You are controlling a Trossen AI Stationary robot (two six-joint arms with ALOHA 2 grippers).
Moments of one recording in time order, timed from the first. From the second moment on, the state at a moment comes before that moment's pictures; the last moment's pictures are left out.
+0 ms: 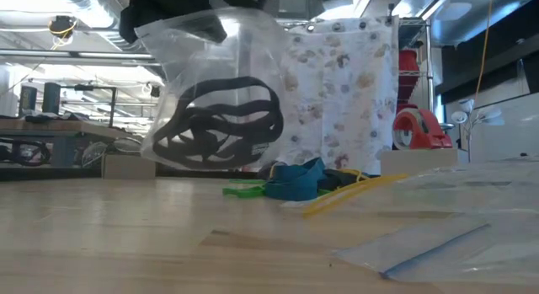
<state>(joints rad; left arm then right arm) -0.54 1.54 1.07 -0.39 -0.79 -0.91 0.36 1.82 1.38 0.14 0.48 -0.14</state>
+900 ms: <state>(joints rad) -0.55 1.47 1.07 -0.42 -0.71 -0.86 0.37 1.82 1.38 -0.11 0.48 -0.12</state>
